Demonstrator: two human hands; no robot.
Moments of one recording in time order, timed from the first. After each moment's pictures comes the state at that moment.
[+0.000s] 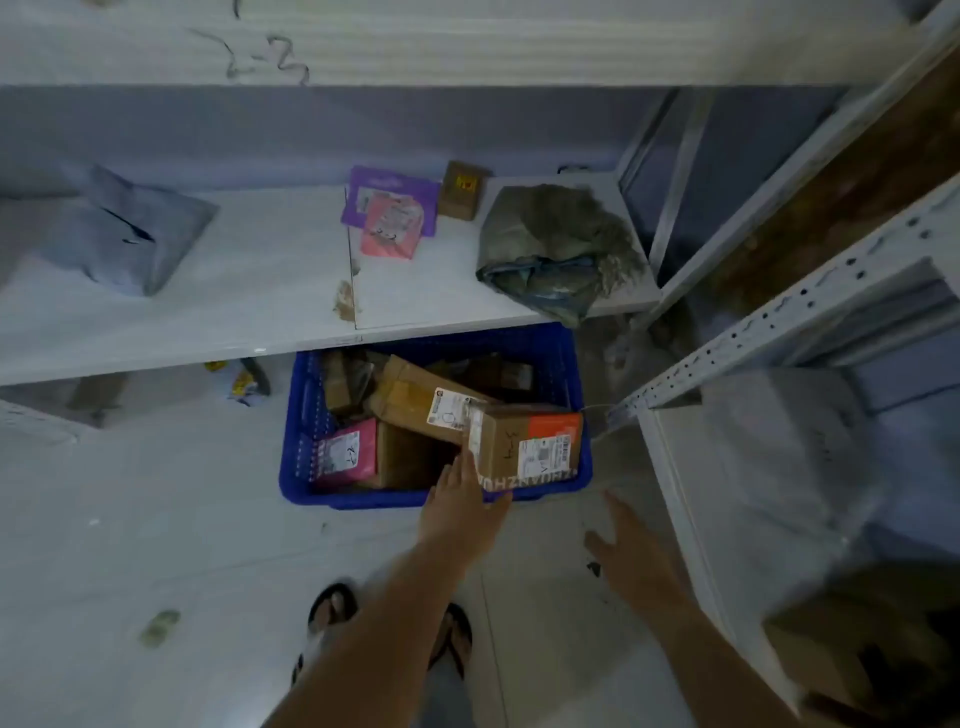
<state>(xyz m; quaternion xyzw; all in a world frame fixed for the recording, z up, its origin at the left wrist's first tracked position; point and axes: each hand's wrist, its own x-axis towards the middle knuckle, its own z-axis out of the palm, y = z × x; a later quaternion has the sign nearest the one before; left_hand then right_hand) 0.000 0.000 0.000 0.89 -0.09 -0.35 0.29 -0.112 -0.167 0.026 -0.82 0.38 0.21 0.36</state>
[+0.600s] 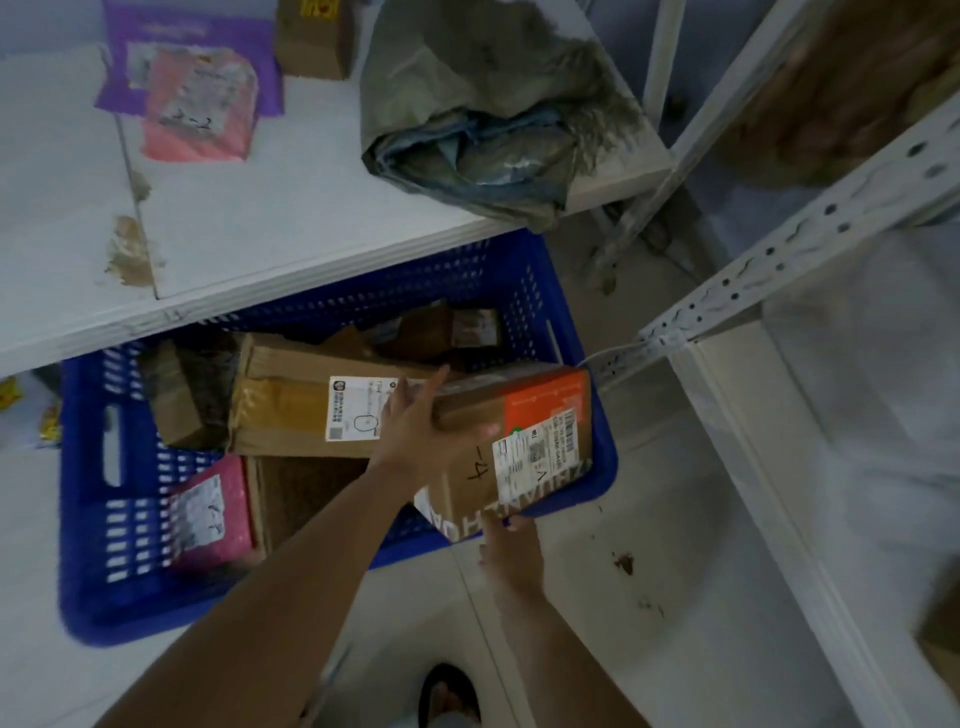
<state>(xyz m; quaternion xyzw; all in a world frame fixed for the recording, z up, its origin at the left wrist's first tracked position) 0.134 -0.099 -0.259 0.86 -0.12 -0.38 0.31 -0.006 -0.136 -0.258 -0.50 0.64 0.11 0.58</state>
